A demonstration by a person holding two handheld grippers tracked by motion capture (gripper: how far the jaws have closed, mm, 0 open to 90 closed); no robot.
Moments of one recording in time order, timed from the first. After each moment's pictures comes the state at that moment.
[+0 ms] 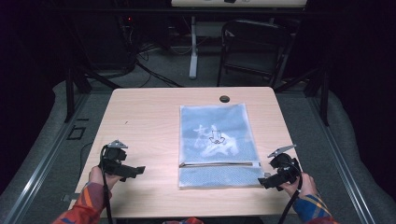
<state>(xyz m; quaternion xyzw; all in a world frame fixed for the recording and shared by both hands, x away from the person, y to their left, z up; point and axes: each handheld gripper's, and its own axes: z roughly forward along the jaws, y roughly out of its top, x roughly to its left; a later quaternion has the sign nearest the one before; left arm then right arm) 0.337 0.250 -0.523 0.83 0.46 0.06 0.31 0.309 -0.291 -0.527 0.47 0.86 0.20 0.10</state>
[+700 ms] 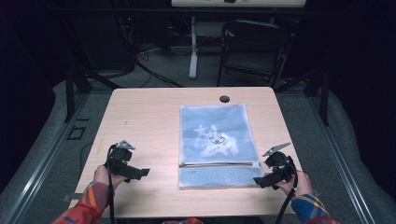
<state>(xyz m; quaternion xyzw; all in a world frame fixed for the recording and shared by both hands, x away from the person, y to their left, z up) 0.338 0.232 -0.522 0.85 0.43 0.06 0.29 0.313 -0.276 -0.521 0.45 0.87 0.20 0.09</state>
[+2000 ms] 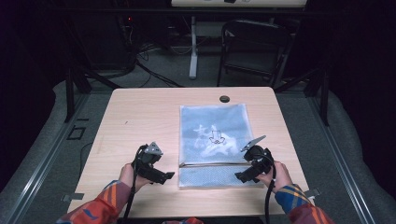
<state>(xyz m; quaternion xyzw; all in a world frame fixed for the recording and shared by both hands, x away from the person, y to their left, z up) 0.334 0.156 -0.523 0.89 0.32 0.06 0.32 0.338 -0.219 -0.520 0.39 0.89 0.21 0.08</state>
